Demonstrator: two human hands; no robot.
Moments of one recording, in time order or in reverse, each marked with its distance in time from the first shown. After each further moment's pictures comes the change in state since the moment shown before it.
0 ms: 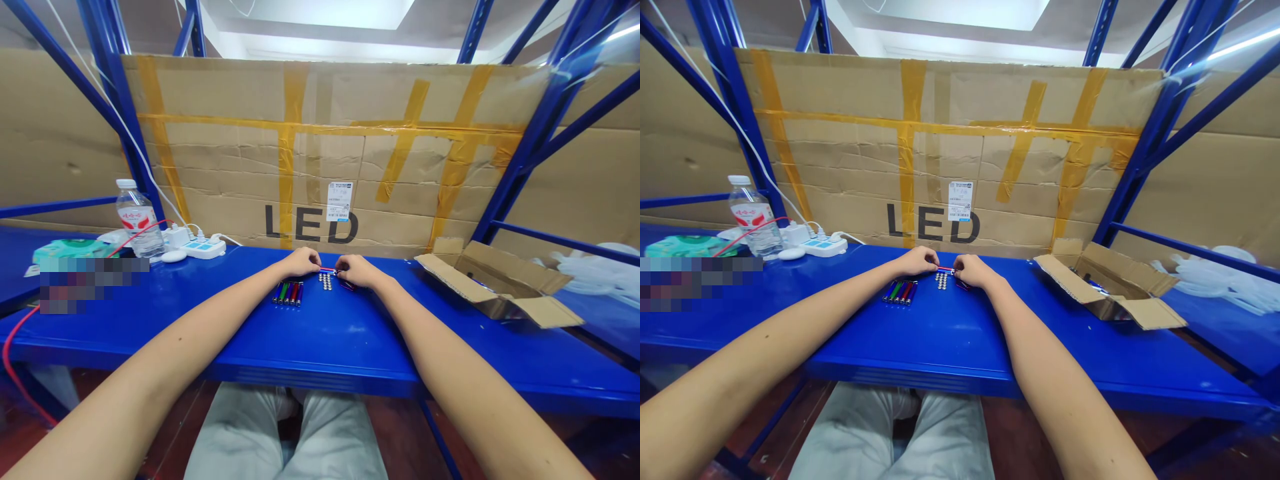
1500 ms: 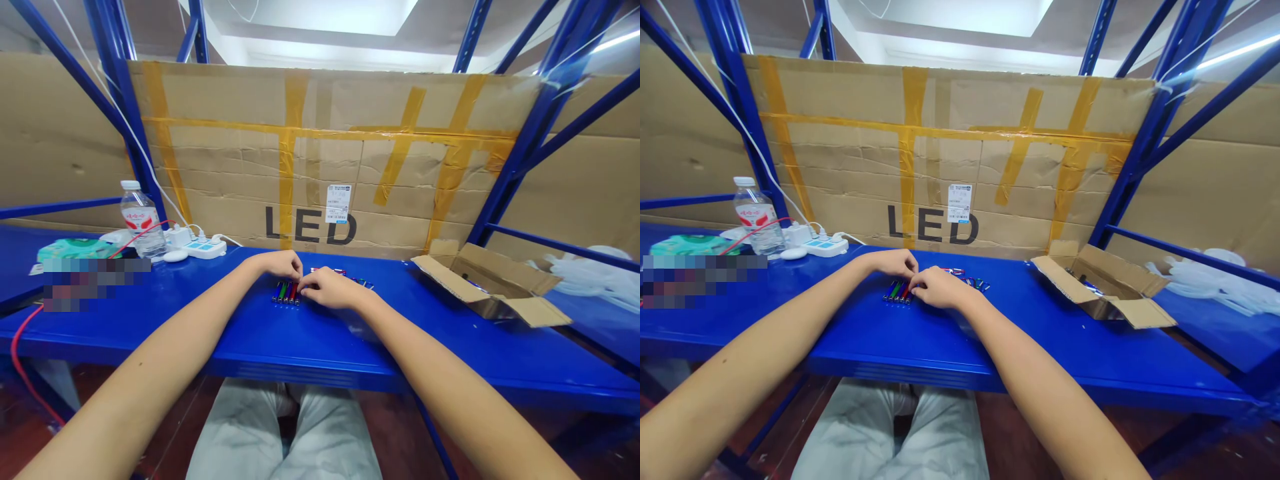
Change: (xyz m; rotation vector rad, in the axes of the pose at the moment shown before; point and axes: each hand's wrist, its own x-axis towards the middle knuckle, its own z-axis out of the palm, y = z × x) left_hand -0.043 0.022 -0.056 0.203 -0.448 -0.026; right_hand -0.037 -0.099 0.002 0.045 -0.142 -0.427
